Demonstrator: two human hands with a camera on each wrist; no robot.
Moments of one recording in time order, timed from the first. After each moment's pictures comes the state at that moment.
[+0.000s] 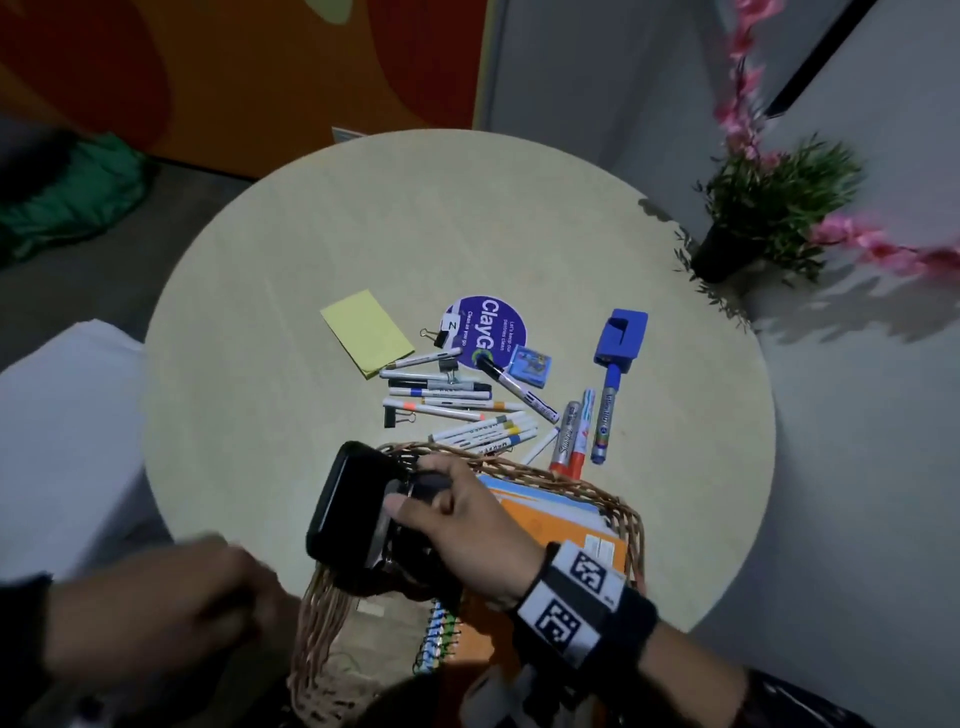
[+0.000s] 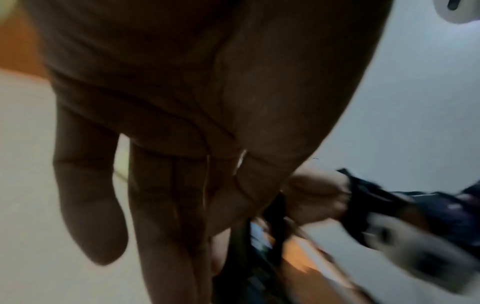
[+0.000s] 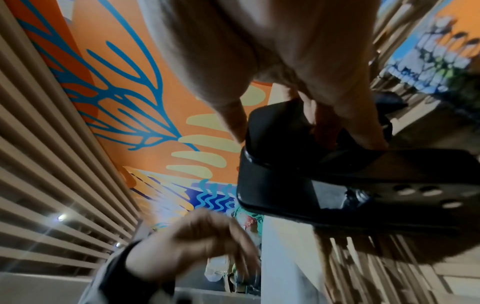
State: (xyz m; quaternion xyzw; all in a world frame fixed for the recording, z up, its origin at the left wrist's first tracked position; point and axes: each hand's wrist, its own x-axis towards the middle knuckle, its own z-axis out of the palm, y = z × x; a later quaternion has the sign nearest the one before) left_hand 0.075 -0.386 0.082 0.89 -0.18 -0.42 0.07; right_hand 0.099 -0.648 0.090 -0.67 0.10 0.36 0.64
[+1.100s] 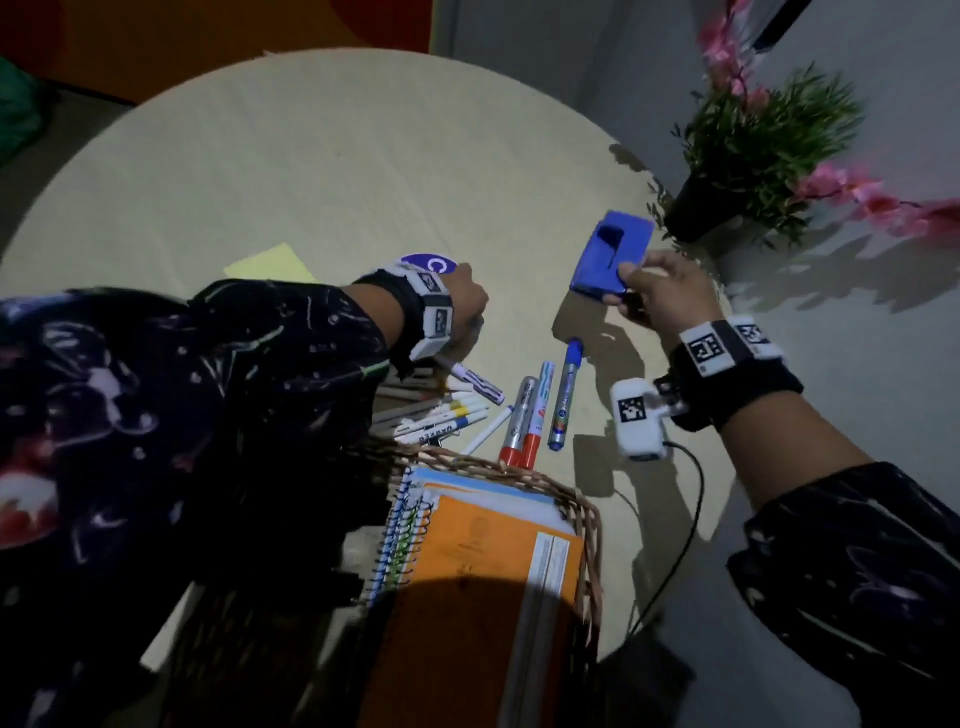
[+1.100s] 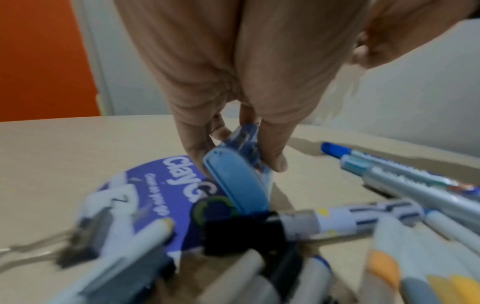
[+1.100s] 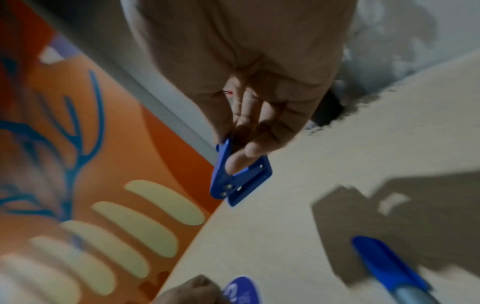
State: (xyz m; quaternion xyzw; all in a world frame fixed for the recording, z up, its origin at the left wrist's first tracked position) left_hand 0.335 -0.643 -0.012 0.92 -0.29 -0.25 0.00; right_hand 0.281 -0.867 0.053 -0.76 0.24 0.00 0.60
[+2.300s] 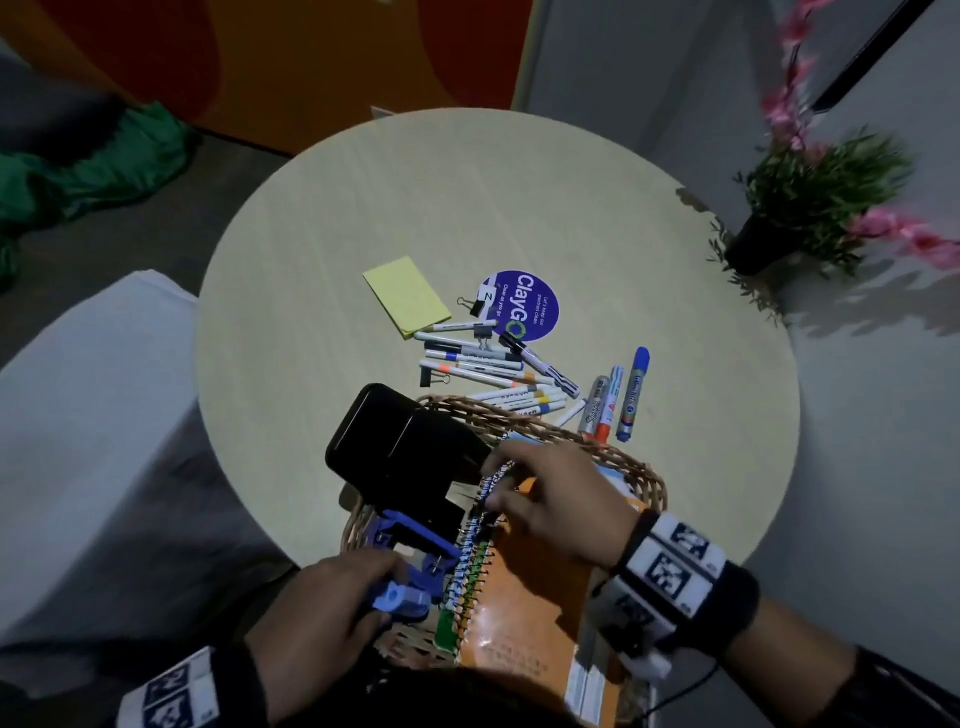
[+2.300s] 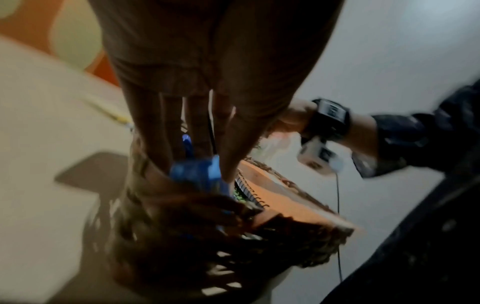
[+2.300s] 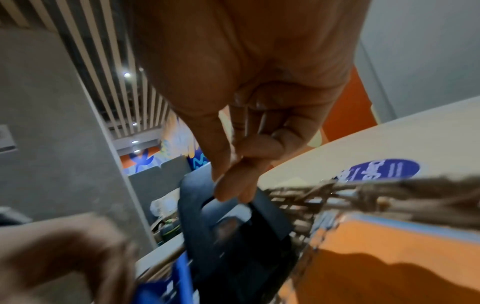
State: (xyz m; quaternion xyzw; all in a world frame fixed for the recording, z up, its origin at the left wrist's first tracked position) left_hand -0.021 -0.453 0.040 0.92 -0.14 -0.25 0.28; right_hand 0.086 -0.696 0.085 -0.90 -0.18 0.26 0.30
